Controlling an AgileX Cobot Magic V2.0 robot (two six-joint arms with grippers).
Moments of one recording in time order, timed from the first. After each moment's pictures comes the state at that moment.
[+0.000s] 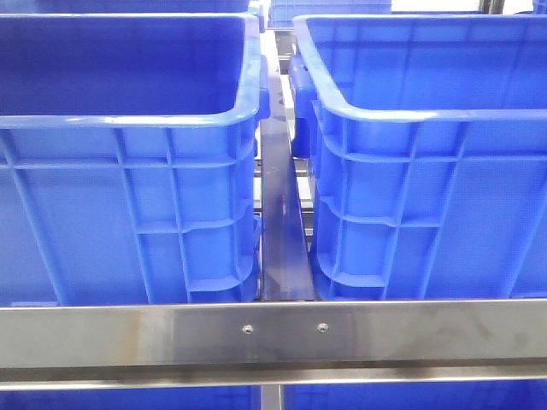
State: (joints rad) left arm -0.45 0.78 -0.80 -0.56 0.67 0.71; right arm -0.06 0.60 -0.51 1.21 0.62 -0.99
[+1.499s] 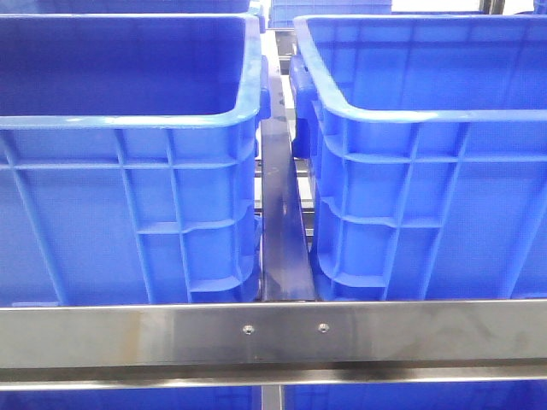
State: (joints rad) left arm -0.45 0.34 -0.45 -0.58 0.55 0.70; right arm -0.04 0.17 -0.31 1.21 0.59 -0.99
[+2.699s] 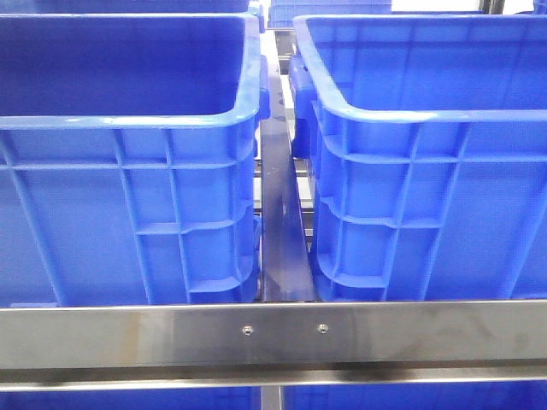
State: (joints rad) left arm 0.01 -0.01 0.00 0.05 0.09 -0.01; right arm -0.04 0.17 -0.31 1.21 0.60 -0.99
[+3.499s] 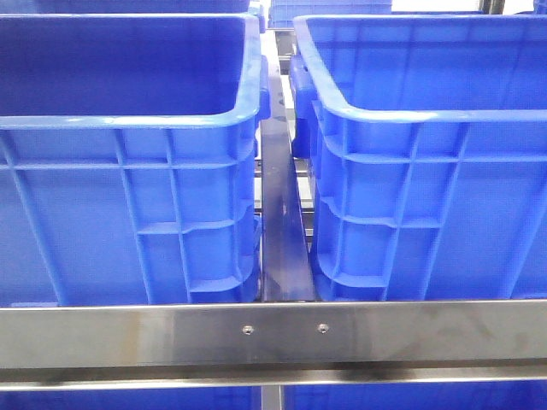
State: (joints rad) left arm 0.01 -0.01 0.00 0.04 0.09 -0.01; right arm -0.04 0.17 -0.31 1.21 0.60 -0.99
